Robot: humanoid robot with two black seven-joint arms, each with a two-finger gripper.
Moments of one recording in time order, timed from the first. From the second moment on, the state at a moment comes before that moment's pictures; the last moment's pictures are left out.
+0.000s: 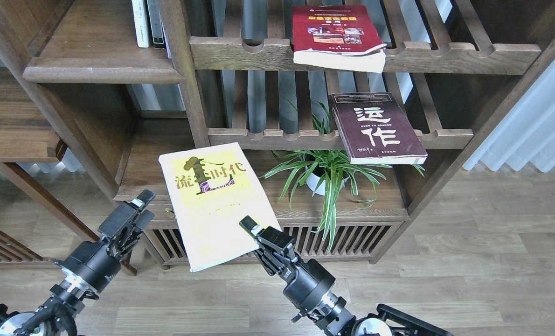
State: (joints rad) left arm 0.01 0.47 -0.89 -1.38 -0.33 -0.49 -0.02; right arm 0.11 -0.07 0.50 1.28 0.35 0.58 0.14
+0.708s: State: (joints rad) left arm -0.05 0.47 -0.79 -1.38 -0.33 -0.49 -0.02; right arm 0.10 -0.03 0.47 1.25 0.29 0.58 0.14
